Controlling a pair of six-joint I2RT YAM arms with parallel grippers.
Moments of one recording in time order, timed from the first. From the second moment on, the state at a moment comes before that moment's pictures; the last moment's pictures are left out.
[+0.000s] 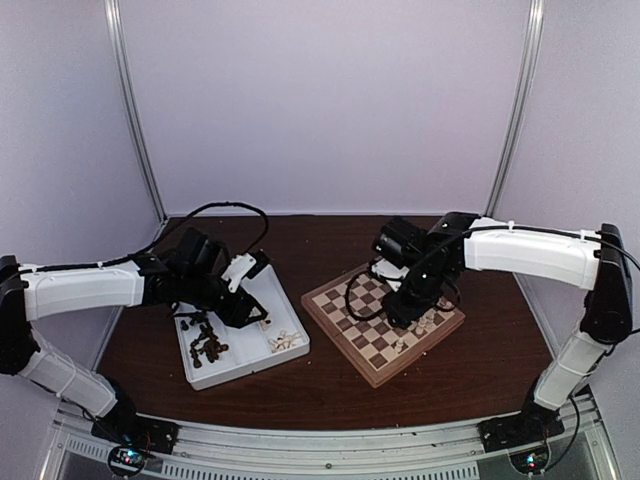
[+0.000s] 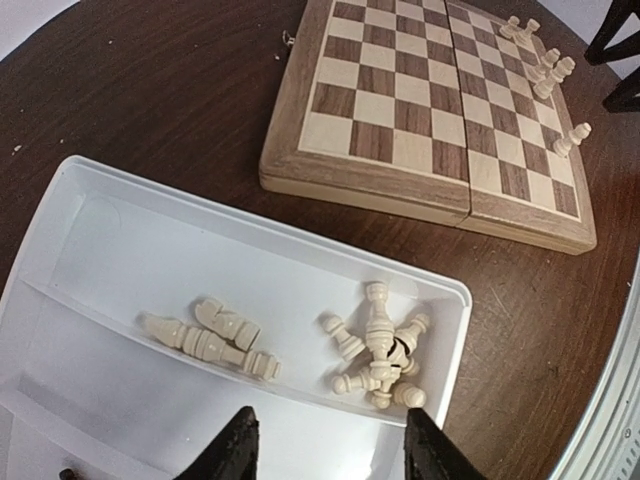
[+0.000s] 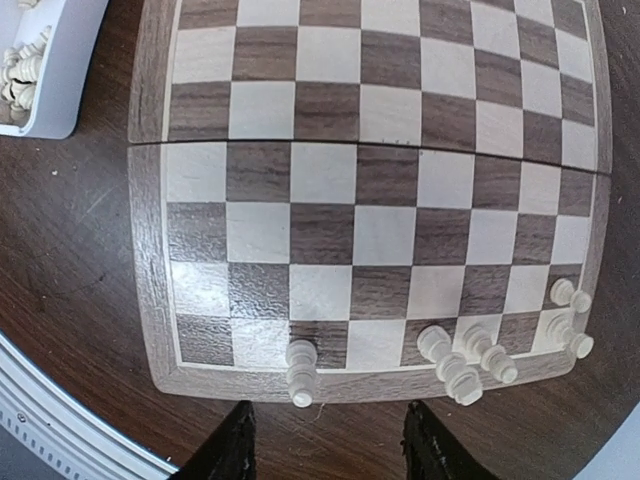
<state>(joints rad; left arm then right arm) -0.68 1.37 0.84 -0.32 0.24 0.02 0.86 1.65 1.37 -1.02 0.12 0.20</state>
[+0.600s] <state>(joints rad) -0.68 1.20 0.74 -0.27 0.19 0.02 0.88 1.57 1.17 -0.82 0.09 0.38</state>
